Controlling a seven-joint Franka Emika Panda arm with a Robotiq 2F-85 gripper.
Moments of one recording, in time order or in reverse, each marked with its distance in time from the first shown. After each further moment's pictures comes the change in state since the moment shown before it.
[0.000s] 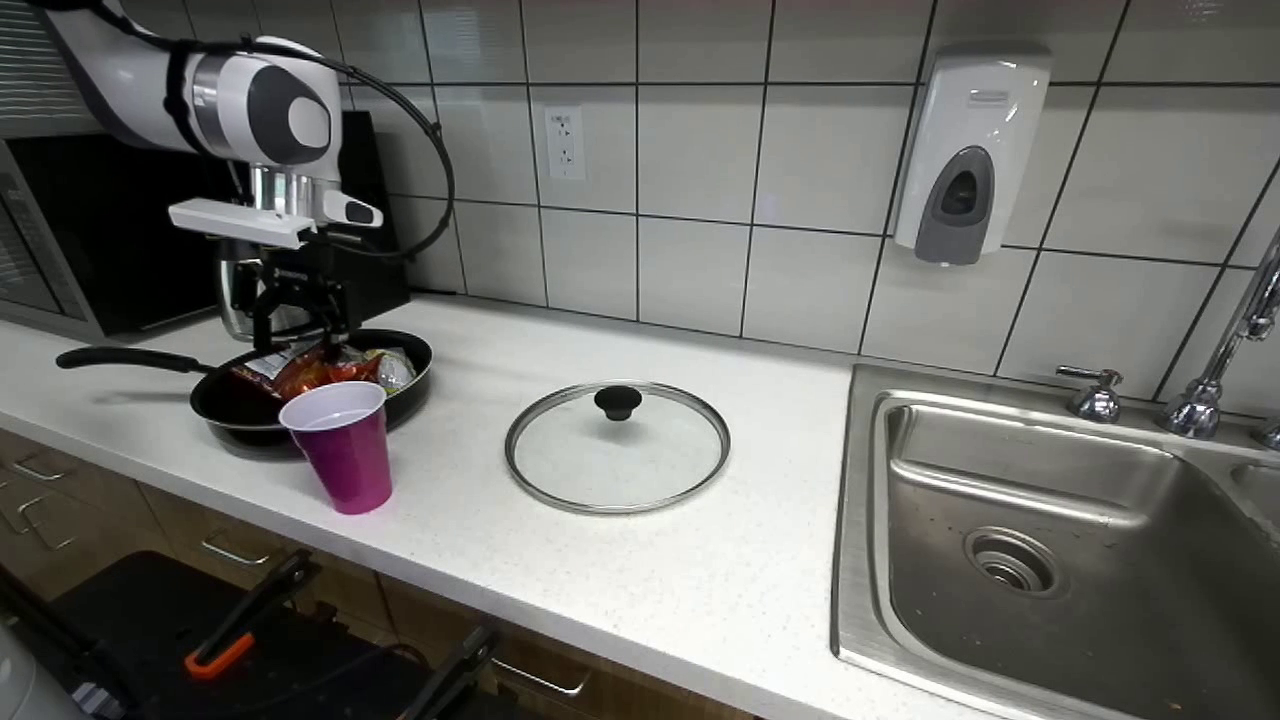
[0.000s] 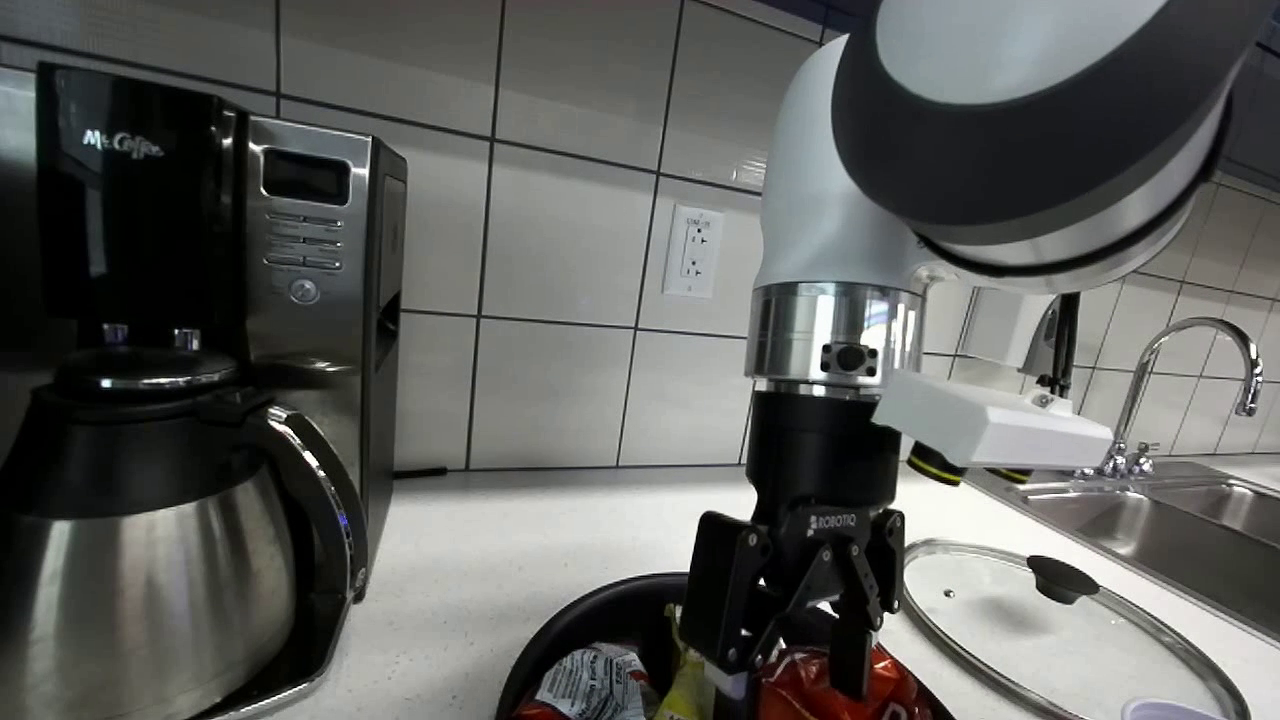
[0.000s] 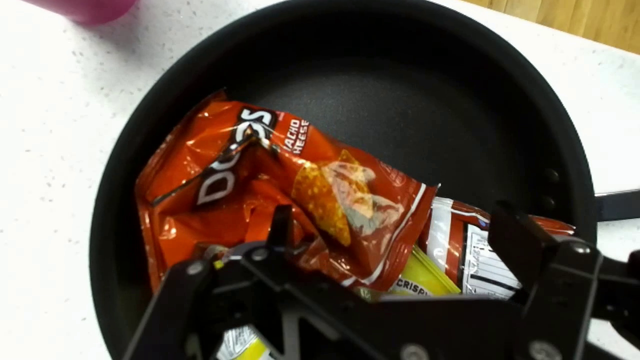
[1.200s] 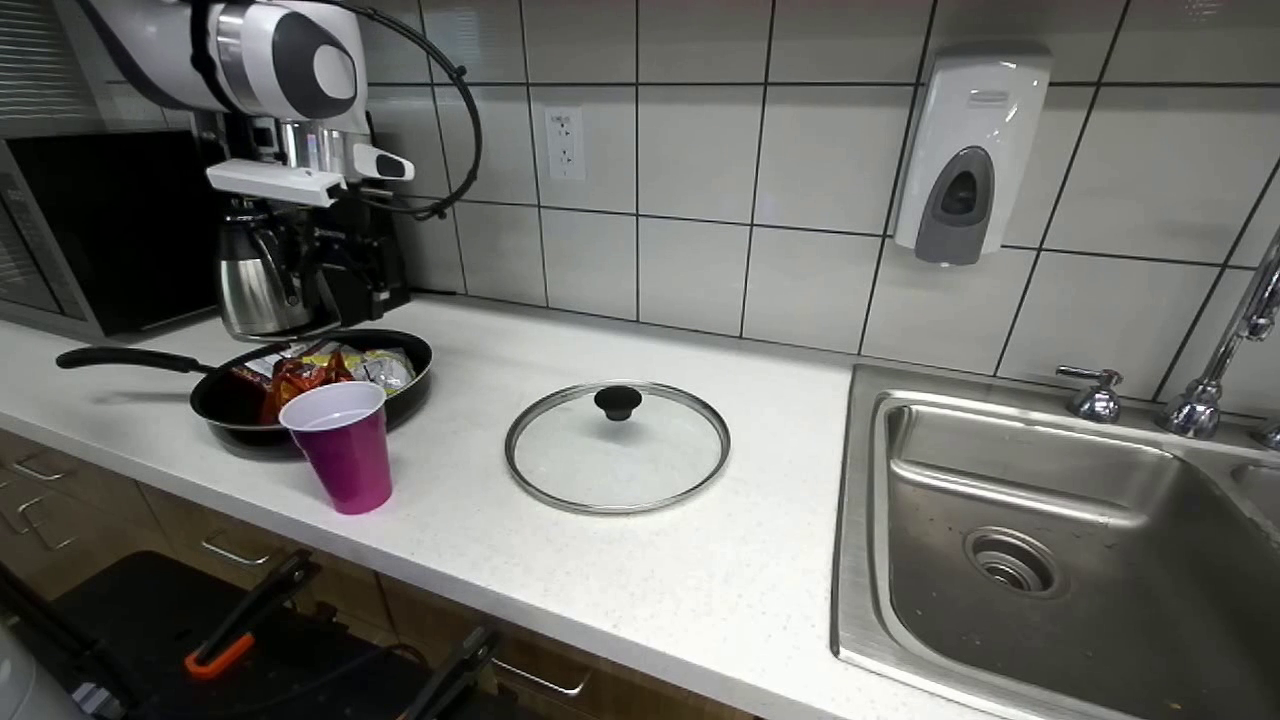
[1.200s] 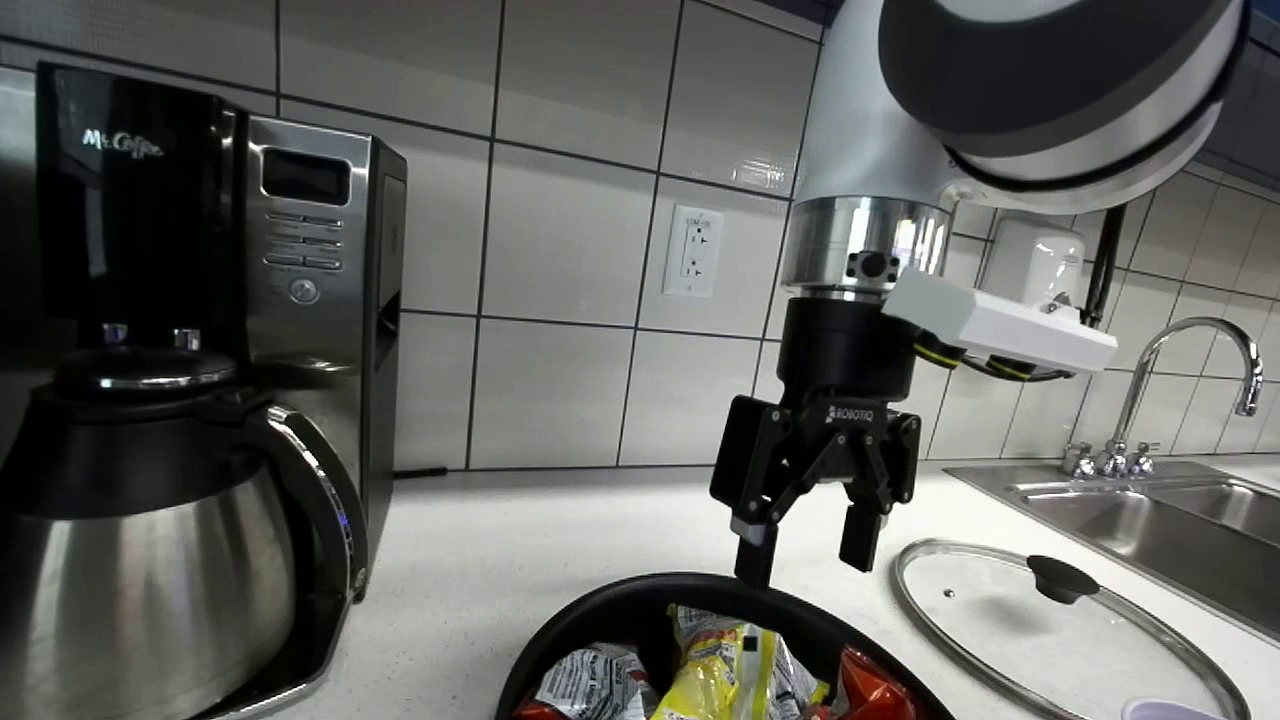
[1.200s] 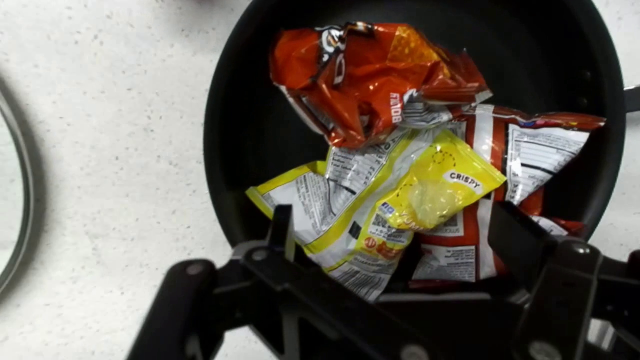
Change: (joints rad) arm -0.009 -0.081 -0.072 0.014 -0.051 0.003 0.053
